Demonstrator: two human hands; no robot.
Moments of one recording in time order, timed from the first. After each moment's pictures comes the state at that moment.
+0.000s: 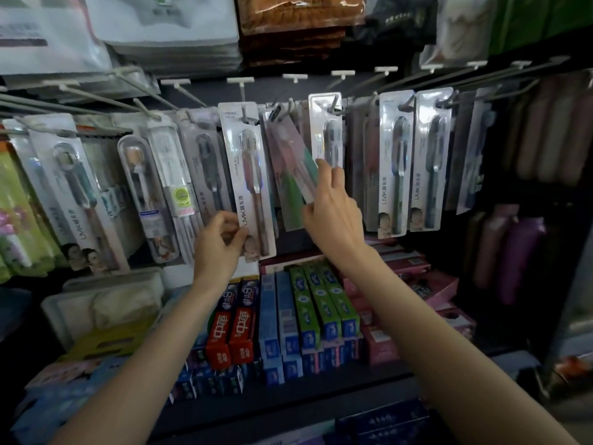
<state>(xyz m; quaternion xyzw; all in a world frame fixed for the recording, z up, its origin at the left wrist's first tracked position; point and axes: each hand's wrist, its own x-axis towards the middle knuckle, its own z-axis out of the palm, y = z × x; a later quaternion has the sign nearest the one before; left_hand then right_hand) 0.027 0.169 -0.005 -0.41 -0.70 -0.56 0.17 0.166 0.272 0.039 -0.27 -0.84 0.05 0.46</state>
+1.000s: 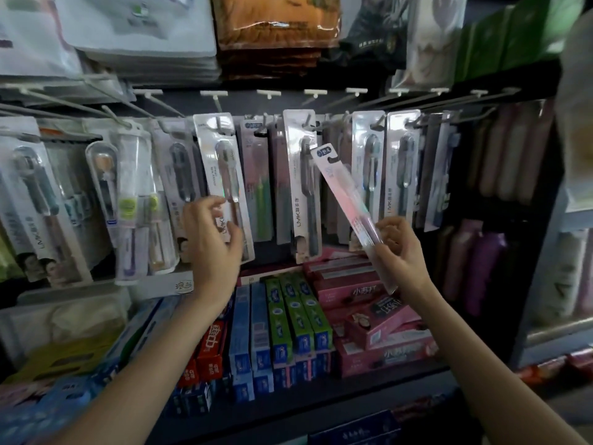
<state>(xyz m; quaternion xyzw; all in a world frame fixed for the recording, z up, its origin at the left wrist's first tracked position) 0.065 0.196 0.007 -0.42 -0.59 -0.59 0.36 0.264 0.359 -0.020 -0.17 -0.73 0.40 0.53</state>
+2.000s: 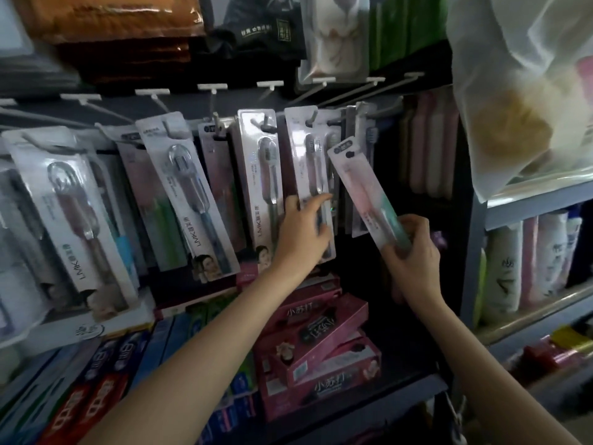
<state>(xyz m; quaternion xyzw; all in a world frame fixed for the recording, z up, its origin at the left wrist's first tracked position) 0.213 0.388 0.030 -0.61 -0.65 -0.45 0.11 0.354 0.478 -0.035 -0.32 -0.69 0.18 0.62</state>
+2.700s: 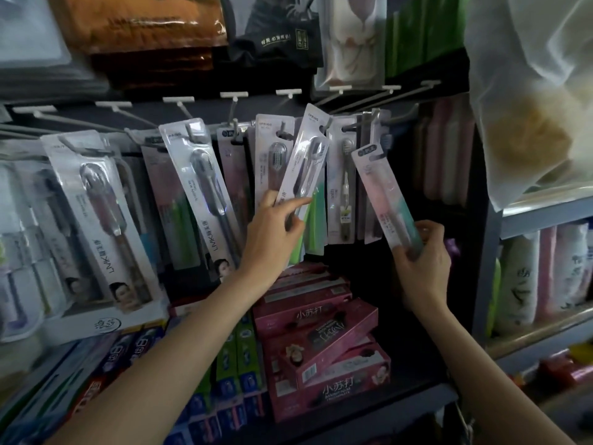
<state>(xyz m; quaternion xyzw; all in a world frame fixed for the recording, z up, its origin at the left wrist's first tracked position) 0.178 0.354 0.040 -0.58 -0.63 -0.48 0.19 0.346 0.474 -0.033 -0.37 -0.65 0.21 0.63</state>
